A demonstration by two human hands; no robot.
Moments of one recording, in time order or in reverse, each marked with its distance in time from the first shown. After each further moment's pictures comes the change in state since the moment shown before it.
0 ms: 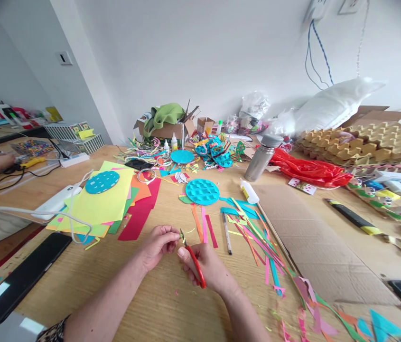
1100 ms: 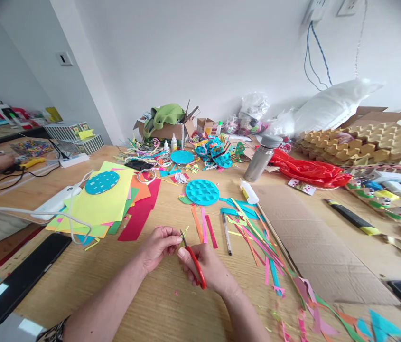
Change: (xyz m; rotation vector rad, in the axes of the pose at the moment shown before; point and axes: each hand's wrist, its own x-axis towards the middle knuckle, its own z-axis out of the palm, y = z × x) left_hand -0.002 0.001 0.001 0.050 -0.060 0.023; right_hand -0.001 -0.001 0.000 0.003 -0.012 -0.012
